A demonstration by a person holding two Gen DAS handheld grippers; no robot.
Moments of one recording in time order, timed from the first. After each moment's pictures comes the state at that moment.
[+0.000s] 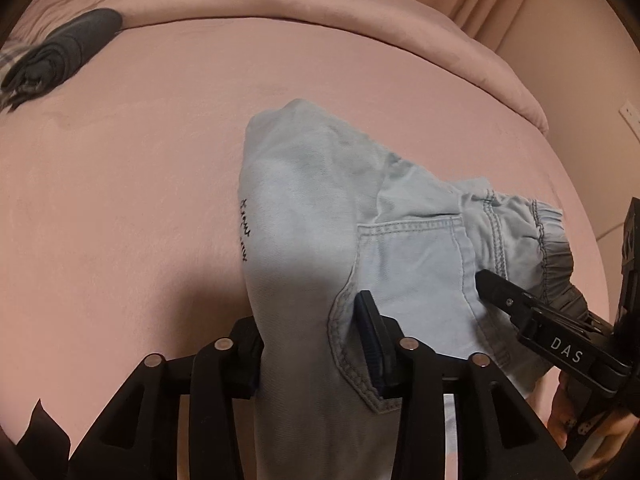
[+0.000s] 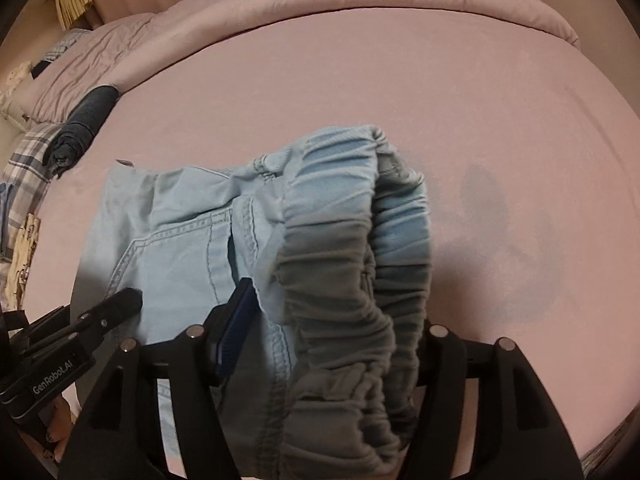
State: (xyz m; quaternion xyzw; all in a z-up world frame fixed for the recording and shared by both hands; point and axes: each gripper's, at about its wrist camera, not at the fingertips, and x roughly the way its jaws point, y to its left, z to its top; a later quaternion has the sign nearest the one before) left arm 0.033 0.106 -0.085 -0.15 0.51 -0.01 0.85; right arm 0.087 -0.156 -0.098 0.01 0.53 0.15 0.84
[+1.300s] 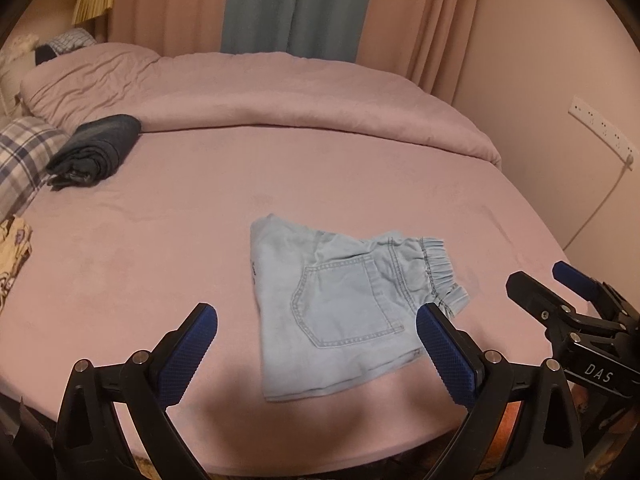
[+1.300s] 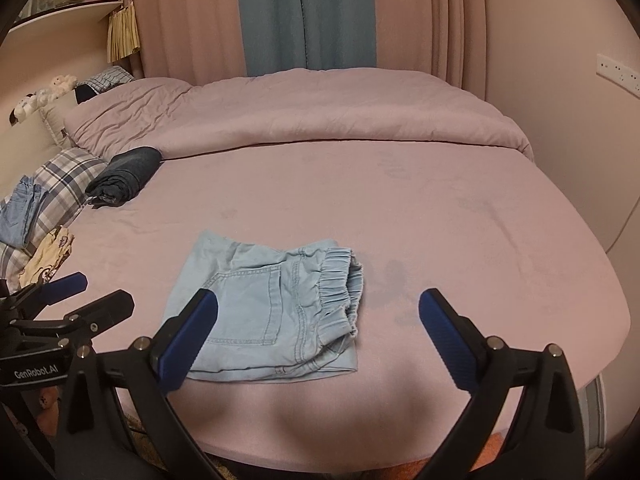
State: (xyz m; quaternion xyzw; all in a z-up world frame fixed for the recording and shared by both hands) left arm -0.057 0.081 0.040 -0.09 0.39 -0.02 0.92; right arm -0.018 -0.177 0.044 -0.03 0.36 0.15 0.92
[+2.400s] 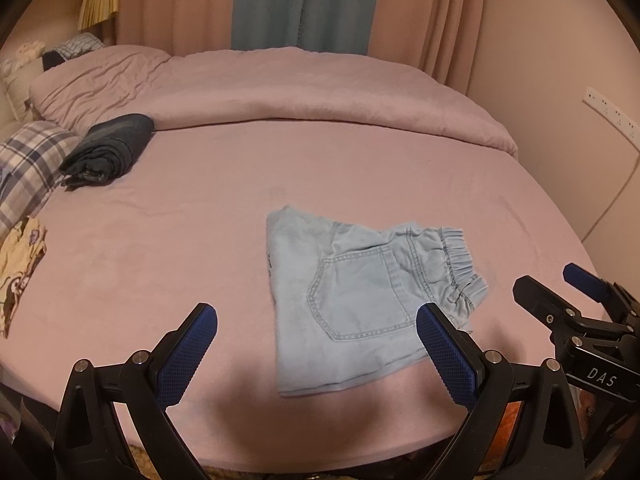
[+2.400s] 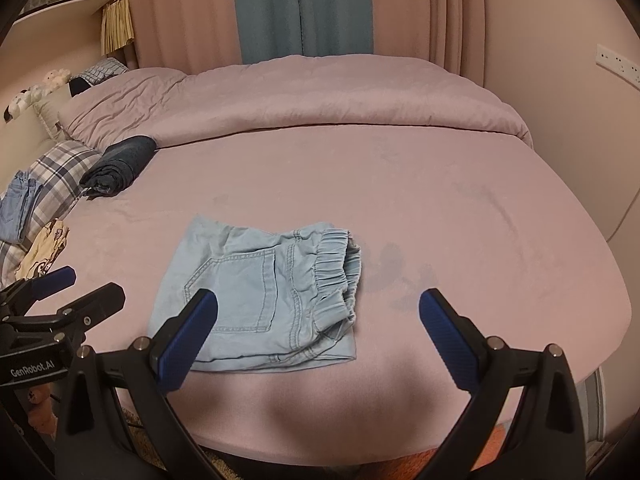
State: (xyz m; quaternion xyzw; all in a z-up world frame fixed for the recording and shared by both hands) left arm -0.060 0.072 0.034 -0.07 0.40 0.02 0.91; right arm -0.017 -0.171 0.032 -0.03 0.38 0.14 0.91
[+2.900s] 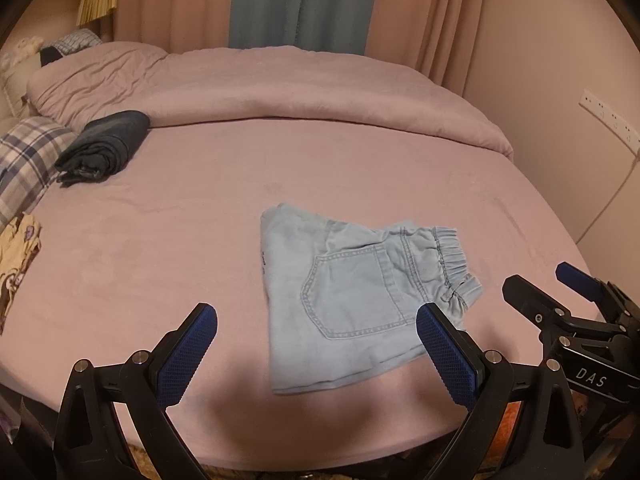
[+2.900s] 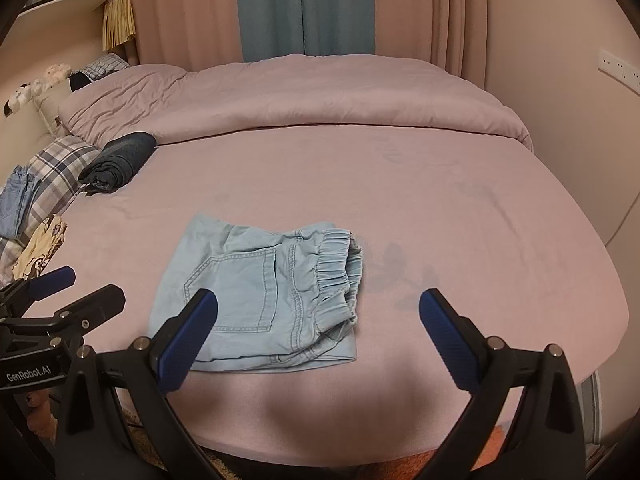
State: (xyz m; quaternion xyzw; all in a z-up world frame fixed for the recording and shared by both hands) left arm -0.062 0.072 0.034 -0.08 0.40 0.01 0.91; right arm -0.018 -0.166 0.031 -0.04 0.38 0.14 0.91
